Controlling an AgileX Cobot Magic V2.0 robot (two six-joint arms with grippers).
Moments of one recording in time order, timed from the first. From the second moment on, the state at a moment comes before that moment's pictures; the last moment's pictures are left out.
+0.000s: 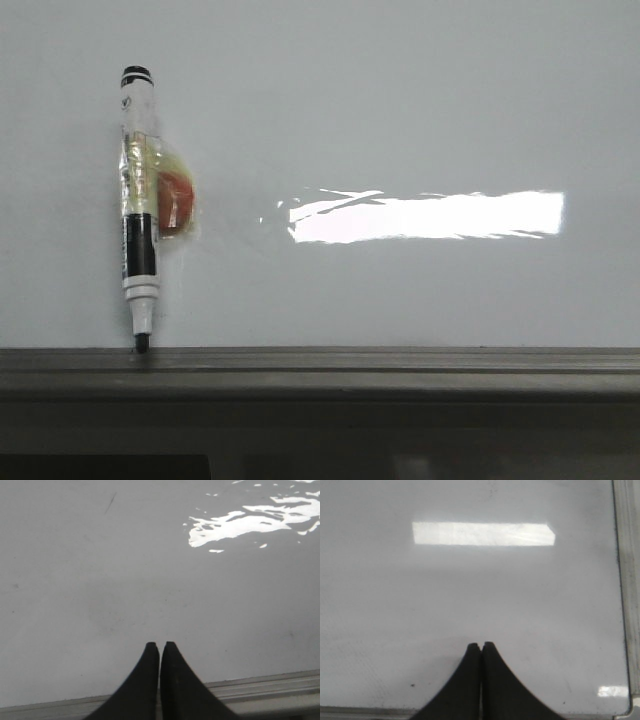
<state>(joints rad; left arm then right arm) -0.02 0.00 0.00 0.10 0.33 0.08 -0.14 -0.01 0.01 -0.06 0.33 -0.03</state>
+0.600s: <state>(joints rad) -0.02 0.00 0.00 -0.15 0.06 0.08 -0.14 -0.01 0.01 0.03 0.10 -0.03</state>
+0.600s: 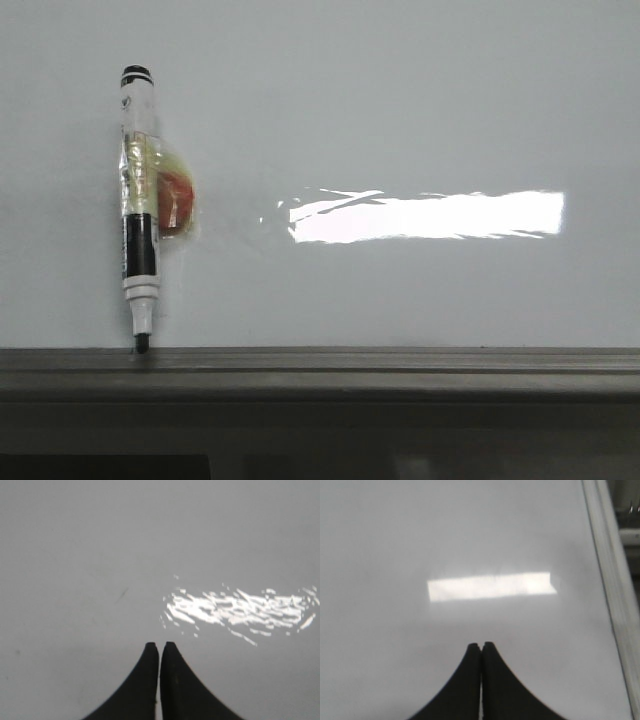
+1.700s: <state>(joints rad) -0.02 0.24 -0.32 -0.15 0.34 0.08 -0.14 0.18 -0.27 0.12 0.40 -0.01</state>
